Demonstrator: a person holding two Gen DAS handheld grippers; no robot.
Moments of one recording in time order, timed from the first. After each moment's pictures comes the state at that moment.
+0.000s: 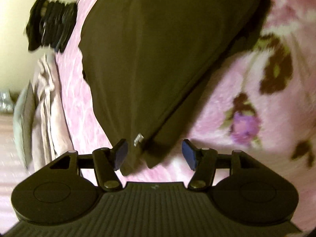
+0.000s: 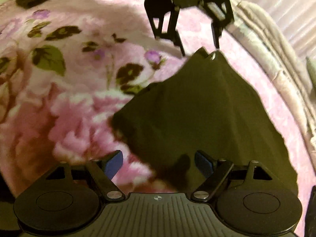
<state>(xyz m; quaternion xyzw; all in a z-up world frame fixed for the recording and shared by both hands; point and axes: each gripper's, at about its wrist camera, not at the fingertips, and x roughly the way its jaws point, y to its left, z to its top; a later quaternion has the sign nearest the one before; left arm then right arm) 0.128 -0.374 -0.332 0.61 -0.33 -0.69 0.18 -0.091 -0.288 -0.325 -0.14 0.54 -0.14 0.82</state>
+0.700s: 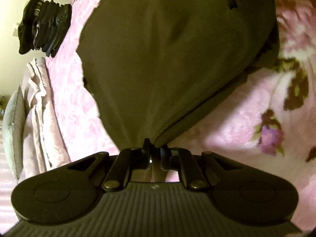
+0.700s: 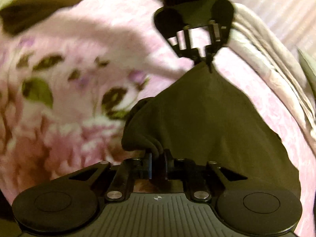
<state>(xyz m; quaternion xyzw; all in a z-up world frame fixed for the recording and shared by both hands) 0.107 -0.431 -0.284 0.61 -0.29 -0.72 0.15 -0.091 -0.312 -0.280 -0.07 0.49 -0.17 0.85</state>
